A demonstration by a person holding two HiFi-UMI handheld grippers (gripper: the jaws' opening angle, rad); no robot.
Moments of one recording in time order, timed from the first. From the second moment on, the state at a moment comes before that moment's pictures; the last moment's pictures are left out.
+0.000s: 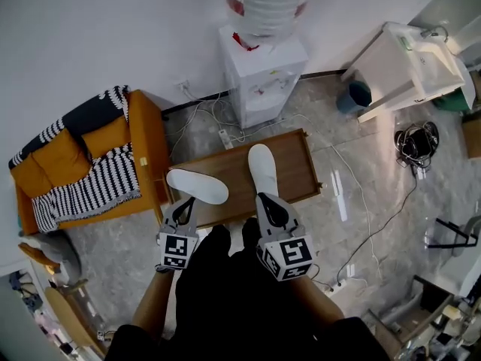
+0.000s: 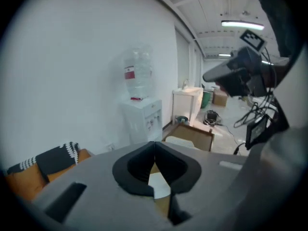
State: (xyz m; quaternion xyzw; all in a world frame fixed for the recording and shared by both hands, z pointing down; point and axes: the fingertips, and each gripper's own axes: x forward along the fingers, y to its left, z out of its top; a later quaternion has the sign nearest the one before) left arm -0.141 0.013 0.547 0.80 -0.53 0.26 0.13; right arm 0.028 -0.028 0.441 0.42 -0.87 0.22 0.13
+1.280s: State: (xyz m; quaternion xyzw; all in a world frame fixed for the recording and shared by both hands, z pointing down) left arm -0.172 0.029 0.788 0.74 -0.17 0.64 0.07; right arm 0.013 -0.029 0.457 0.45 -0.85 0.25 0.14
